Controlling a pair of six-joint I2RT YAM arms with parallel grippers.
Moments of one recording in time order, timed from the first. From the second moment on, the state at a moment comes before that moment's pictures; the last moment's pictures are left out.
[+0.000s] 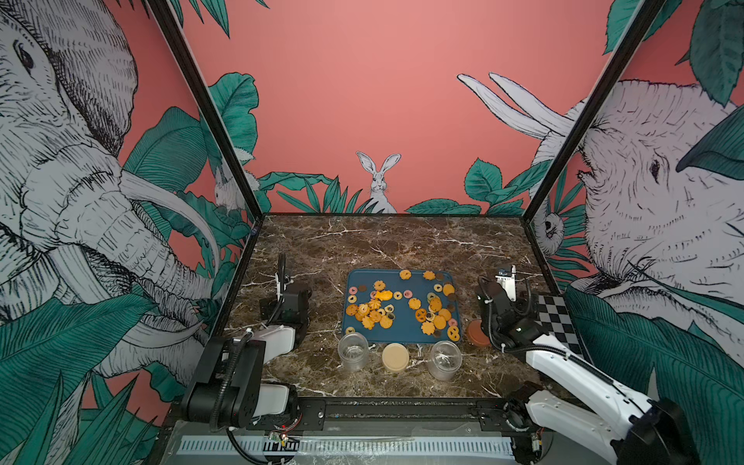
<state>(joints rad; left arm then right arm) -0.14 1.36 0.32 0.50 -0.67 -0.05 0.49 0.99 0.50 -0.16 1.12 0.10</state>
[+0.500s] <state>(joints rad) -0.06 1.58 0.33 0.88 -0.27 0.07 0.13 1.54 0.32 0.78 0.57 -0.09</state>
